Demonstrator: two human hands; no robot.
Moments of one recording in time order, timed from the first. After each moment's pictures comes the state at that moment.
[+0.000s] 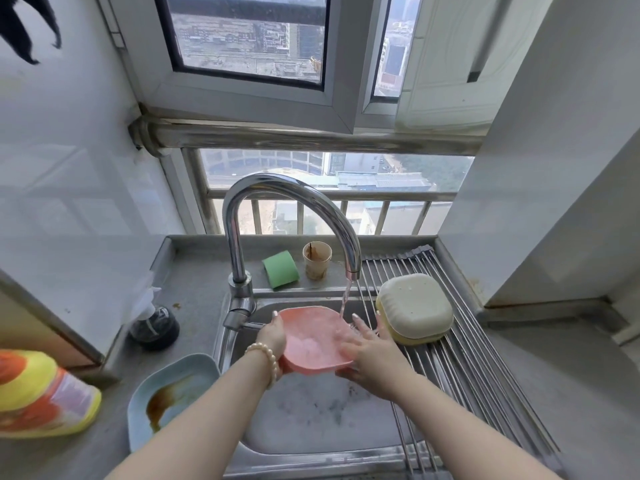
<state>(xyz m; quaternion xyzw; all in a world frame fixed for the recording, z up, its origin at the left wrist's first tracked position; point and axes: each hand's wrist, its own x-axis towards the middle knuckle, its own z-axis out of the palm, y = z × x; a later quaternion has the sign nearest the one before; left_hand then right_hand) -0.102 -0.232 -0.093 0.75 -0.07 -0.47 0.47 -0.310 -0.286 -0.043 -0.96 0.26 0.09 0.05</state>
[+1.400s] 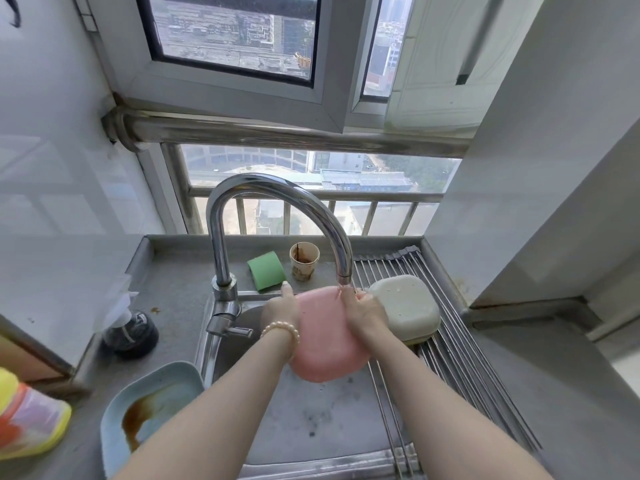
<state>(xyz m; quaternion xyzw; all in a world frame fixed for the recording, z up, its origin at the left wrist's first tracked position) -0.138 -0.271 -0.013 0.83 -0.11 -0.37 0.40 -0.264 -0.322 0.007 -0.68 0.62 -0.11 0.37</state>
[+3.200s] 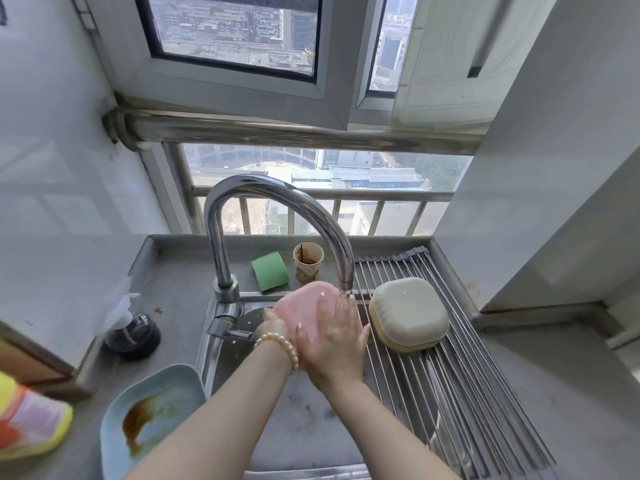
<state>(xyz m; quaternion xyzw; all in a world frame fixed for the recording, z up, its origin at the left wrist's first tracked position) -0.146 -0.255 -0.019 0.64 0.10 -0.49 0.58 -0.238 -0.262 -0.021 -0.81 0.54 -0.04 0.21</state>
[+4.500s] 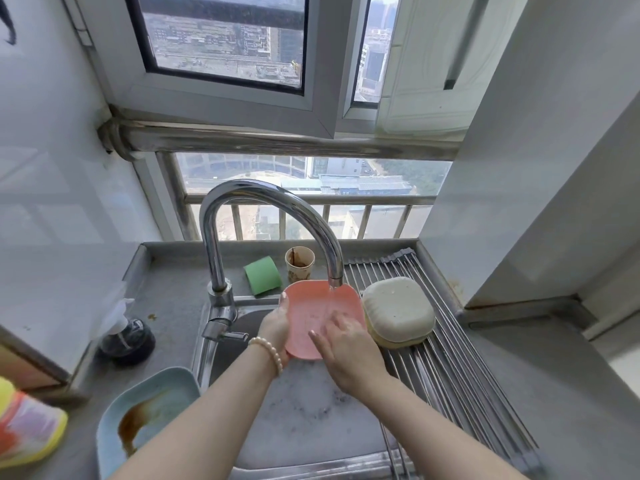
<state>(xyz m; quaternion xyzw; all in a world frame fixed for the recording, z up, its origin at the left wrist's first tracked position) -0.131 -0.265 -0.056 0.56 0.01 -0.61 0.56 -0.281 -0.267 -0.004 -0.90 0.41 -0.03 0.14</state>
